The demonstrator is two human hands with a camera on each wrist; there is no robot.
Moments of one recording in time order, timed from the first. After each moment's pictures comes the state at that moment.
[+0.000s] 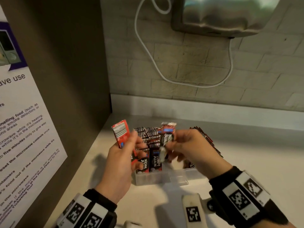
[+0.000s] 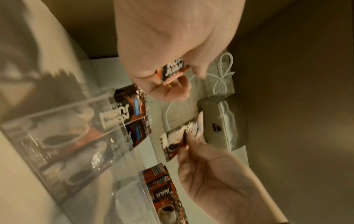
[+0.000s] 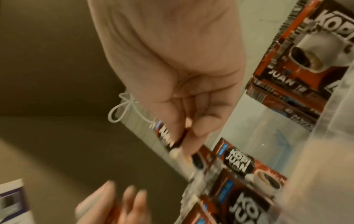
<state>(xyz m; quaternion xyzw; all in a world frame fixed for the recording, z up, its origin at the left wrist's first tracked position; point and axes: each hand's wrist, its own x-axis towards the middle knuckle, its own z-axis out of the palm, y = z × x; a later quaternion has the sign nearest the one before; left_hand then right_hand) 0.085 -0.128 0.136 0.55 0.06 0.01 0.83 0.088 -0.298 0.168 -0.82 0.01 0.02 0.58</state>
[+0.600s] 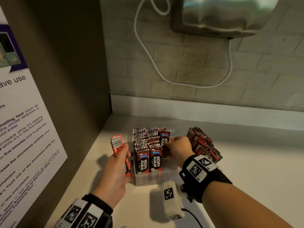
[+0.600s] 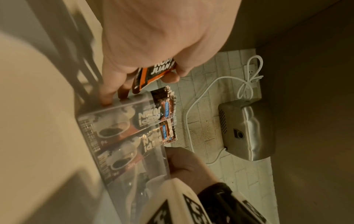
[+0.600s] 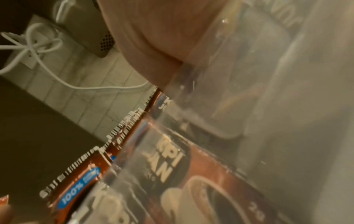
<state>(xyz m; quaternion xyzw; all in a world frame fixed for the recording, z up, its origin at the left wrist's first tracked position) 0.082 -0.119 0.125 0.57 0.20 -0.06 0.79 0.172 -0.295 0.083 -0.75 0.25 -0.01 0.61</state>
